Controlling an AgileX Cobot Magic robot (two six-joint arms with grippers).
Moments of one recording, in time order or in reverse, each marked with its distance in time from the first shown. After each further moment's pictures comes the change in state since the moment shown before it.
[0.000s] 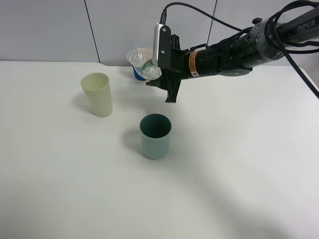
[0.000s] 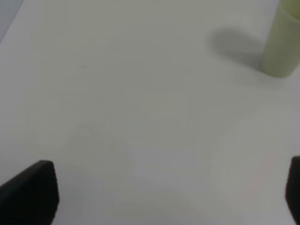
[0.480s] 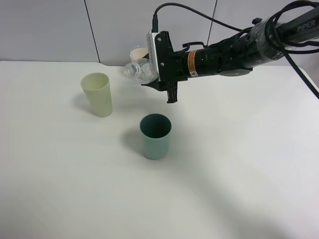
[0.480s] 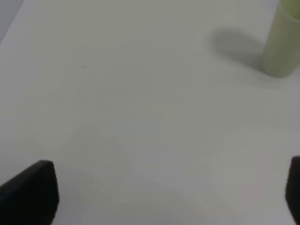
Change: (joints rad) left arm 0.000 0.000 0.000 0.000 0.000 0.000; right arm 0.000 0.000 0.000 -0.025 -0.120 -0.294
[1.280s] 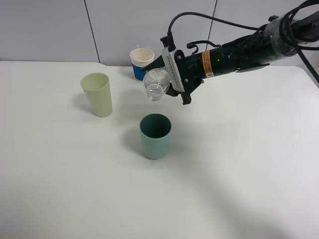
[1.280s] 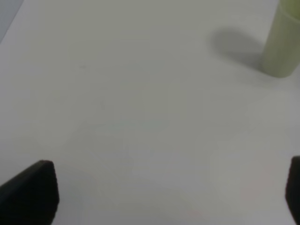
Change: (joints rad) left arm 0.000 0.000 0.000 0.000 0.000 0.000; right arm -0.096 -0.004 0.000 -0.282 -0.234 -0.168
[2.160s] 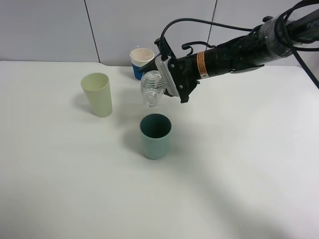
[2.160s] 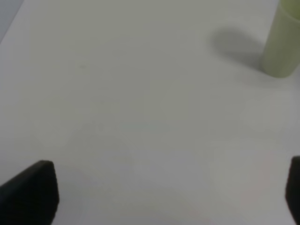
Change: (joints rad) left arm 0.000 0.000 0.000 0.000 0.000 0.000; right arm 0.044 -0.001 0.000 0.044 0.085 -0.137
